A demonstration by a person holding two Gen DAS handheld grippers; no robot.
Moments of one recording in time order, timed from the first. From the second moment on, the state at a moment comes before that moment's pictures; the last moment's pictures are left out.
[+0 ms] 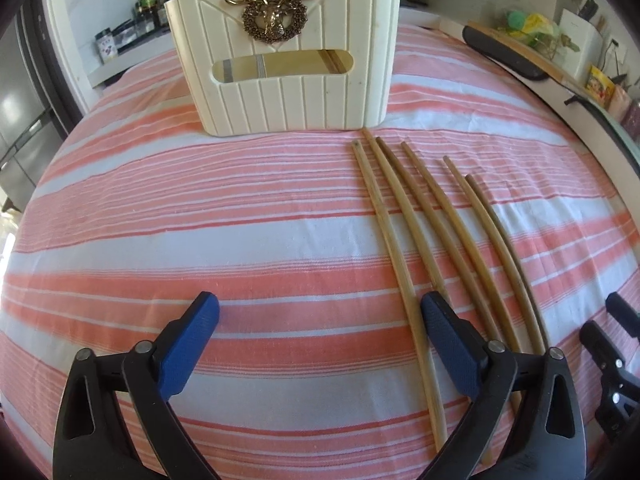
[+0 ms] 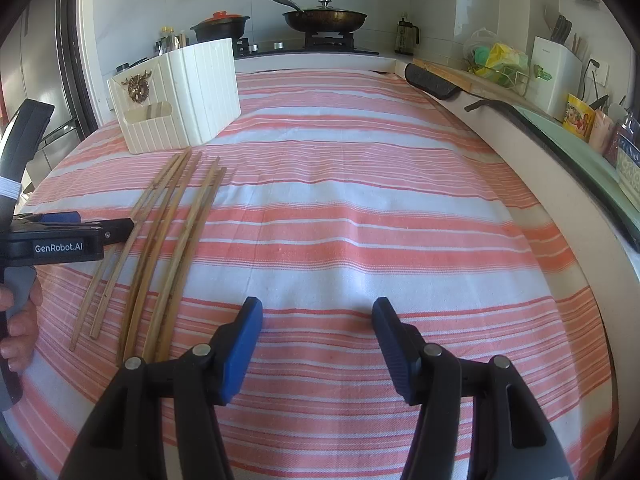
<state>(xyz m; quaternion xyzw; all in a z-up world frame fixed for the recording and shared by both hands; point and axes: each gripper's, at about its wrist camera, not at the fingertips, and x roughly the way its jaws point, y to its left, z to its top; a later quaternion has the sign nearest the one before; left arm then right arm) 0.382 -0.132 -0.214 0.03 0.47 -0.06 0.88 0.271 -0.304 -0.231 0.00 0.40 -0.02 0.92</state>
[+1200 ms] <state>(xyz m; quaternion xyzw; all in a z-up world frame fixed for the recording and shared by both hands) 0.292 0.015 -0.213 0.01 0.44 0.02 0.90 0.275 -0.265 -0.221 -0.03 0.43 0.03 0.90</state>
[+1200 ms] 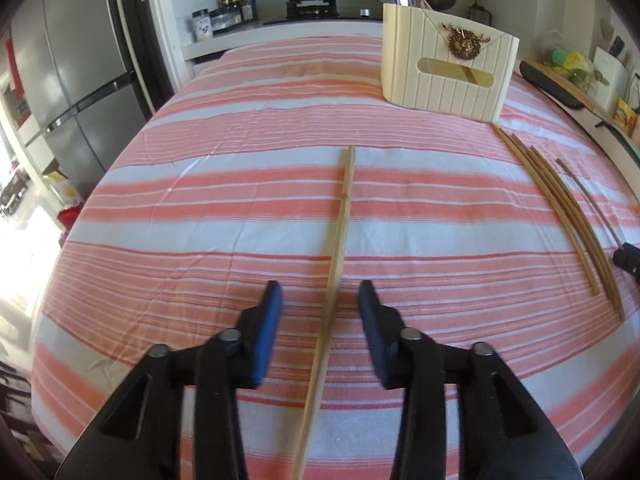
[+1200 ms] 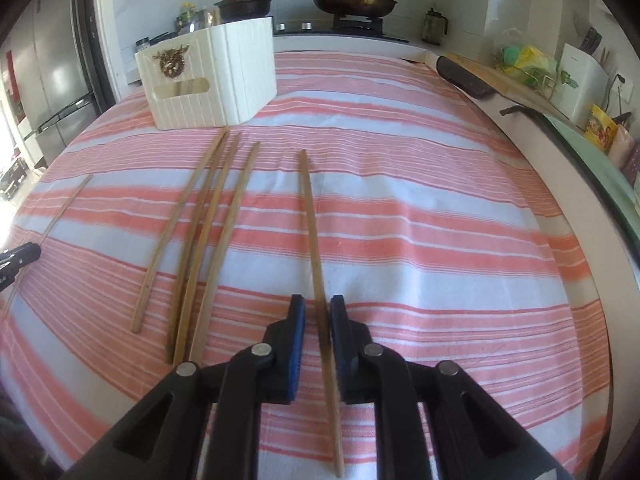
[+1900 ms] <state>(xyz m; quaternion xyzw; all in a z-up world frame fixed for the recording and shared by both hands) 0.300 0.034 -0.221 -0.02 0.45 0.04 0.89 0.270 -0.262 -0.227 -0.03 0.40 0.05 0.92</state>
